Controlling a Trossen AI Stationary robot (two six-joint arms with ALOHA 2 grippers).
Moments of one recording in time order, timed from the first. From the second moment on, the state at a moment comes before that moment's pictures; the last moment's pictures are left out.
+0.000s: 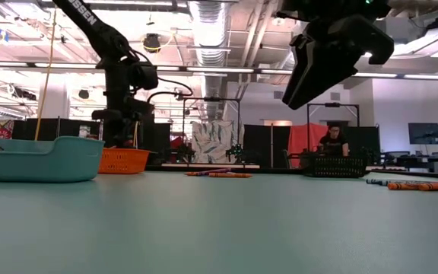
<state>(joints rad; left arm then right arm) 0.92 1.63 1.11 -0.75 -0.06 0.90 0.35 1.60 1.12 -0.60 0.51 0.11</state>
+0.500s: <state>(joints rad) 0.92 1.63 1.11 -0.77 -0.05 0.83 0.35 1.60 1.12 -0.60 0.51 0.11</state>
